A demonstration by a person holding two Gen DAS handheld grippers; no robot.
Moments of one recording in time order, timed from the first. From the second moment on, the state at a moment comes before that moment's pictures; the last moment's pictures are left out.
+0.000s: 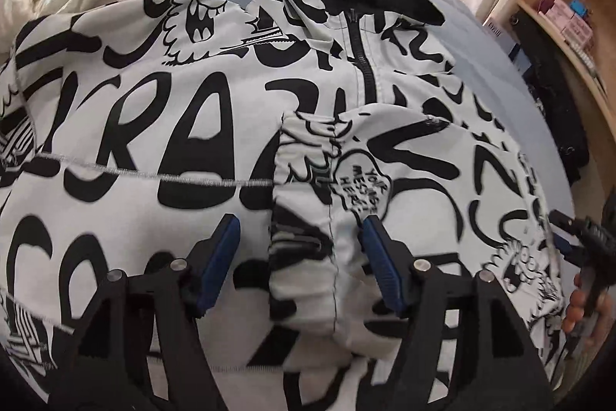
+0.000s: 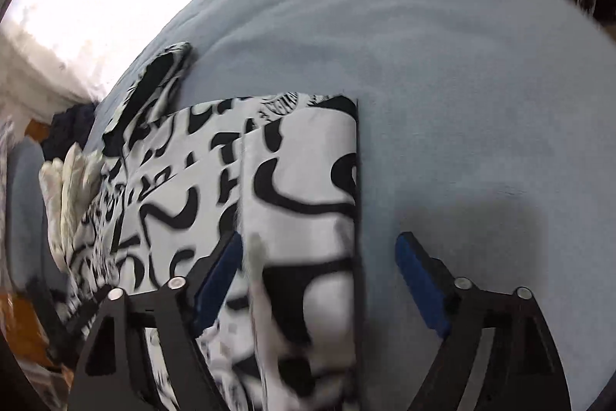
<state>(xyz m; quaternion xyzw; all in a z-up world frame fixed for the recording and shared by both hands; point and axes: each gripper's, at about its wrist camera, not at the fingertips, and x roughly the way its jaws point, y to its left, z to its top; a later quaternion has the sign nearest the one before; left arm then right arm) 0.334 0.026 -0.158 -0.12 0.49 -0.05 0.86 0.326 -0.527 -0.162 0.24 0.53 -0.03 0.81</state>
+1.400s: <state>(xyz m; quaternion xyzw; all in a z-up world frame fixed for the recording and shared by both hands) 0.281 -0.089 -0.166 0.00 0.47 -0.10 0.88 0.205 -0.395 -0.124 0.11 0.52 -0.03 0.85</state>
